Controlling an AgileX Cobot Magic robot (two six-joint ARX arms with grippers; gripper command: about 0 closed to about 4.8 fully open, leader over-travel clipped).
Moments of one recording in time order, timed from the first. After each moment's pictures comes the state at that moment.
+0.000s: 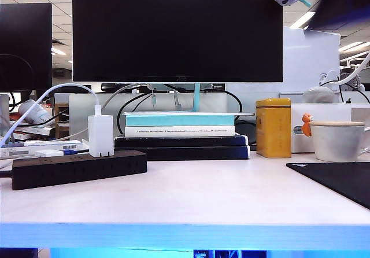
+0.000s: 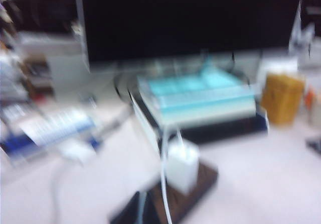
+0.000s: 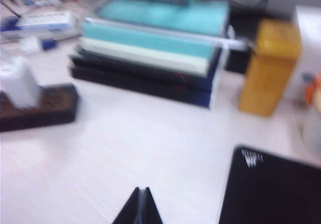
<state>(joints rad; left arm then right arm) -0.09 0.04 0.34 -0.30 0.23 0.01 0.61 0.70 0.49 -0.07 0.20 0.09</state>
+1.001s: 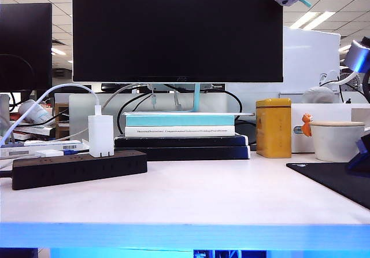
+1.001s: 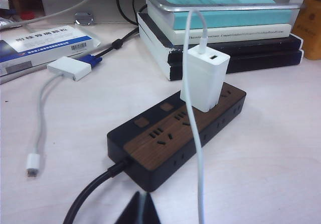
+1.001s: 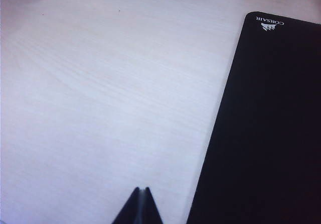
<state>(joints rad) -0.09 0.04 0.01 -0.15 0.19 0.01 0.61 0.70 0.01 0.25 0.21 0.10</state>
